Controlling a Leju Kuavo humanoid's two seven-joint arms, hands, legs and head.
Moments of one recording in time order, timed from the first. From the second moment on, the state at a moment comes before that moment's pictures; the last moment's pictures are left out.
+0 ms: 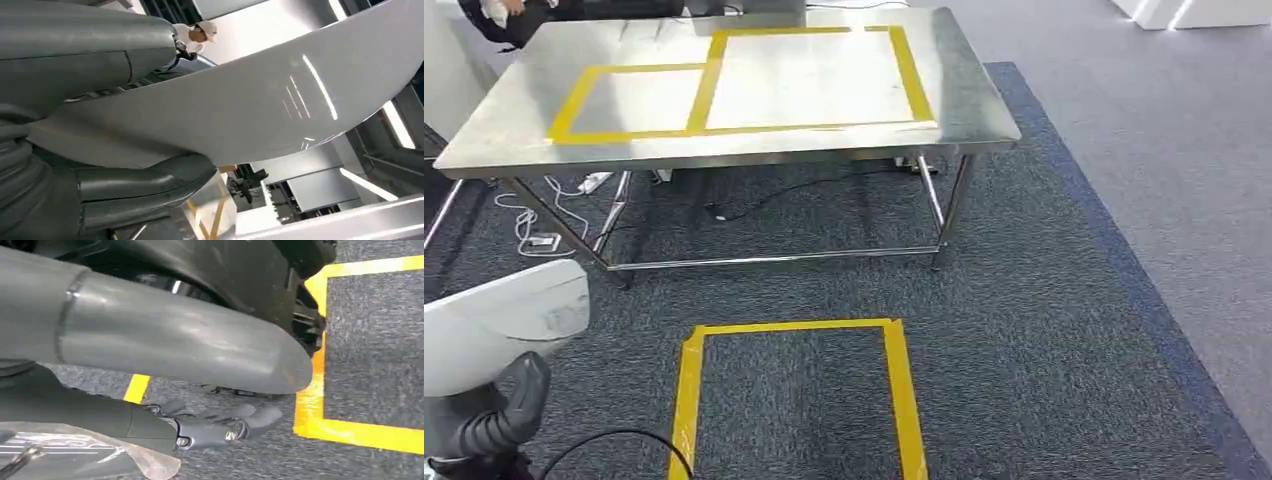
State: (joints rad) left arm 0.32 -0.03 -0.13 -1.94 -0.10 0.20 -0.70; right arm -0.03 0.19 -1.07 -0.20 1.14 0.11 -0.39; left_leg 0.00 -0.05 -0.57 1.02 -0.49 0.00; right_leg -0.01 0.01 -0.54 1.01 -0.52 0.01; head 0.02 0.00
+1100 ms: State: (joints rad) left arm 0.31 -0.03 -0.14 -1.95 -0.11 0.21 -0.70; right arm -0.03 0.19 -1.08 -0.20 1.13 0.13 -0.41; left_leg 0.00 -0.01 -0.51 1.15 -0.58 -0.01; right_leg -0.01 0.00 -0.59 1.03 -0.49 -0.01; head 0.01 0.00
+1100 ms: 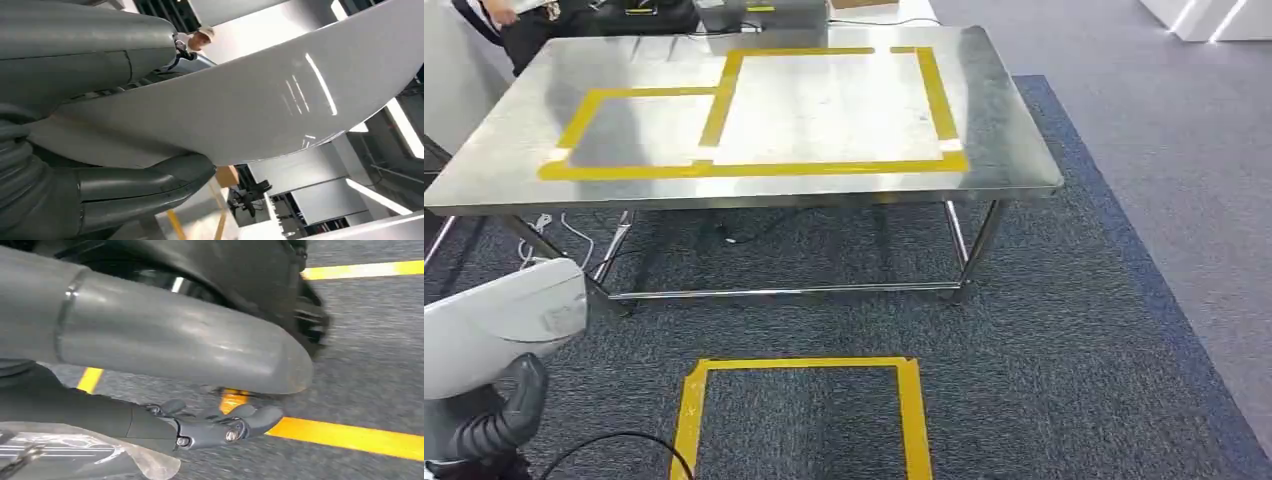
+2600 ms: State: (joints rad) left arm 0.32 -0.01 -0.18 -1.95 -0.15 0.27 -0.70; right arm -0.04 0.18 -1.09 -0.20 1.13 0.15 -0.43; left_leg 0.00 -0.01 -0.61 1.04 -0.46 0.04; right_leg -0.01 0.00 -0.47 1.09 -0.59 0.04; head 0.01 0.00
